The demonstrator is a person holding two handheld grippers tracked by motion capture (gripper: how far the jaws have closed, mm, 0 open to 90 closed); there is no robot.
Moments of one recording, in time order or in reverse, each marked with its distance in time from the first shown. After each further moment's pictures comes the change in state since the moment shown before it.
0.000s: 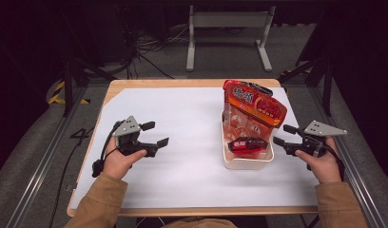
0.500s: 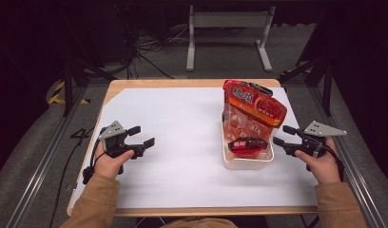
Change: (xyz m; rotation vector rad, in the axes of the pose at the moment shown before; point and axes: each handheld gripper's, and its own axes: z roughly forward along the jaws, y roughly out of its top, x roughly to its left) left arm 0.024 -0.032 -0.015 -0.006 0.072 -0.144; right arm 0.001 -0.001 0.001 0.001 -0.004 0.015
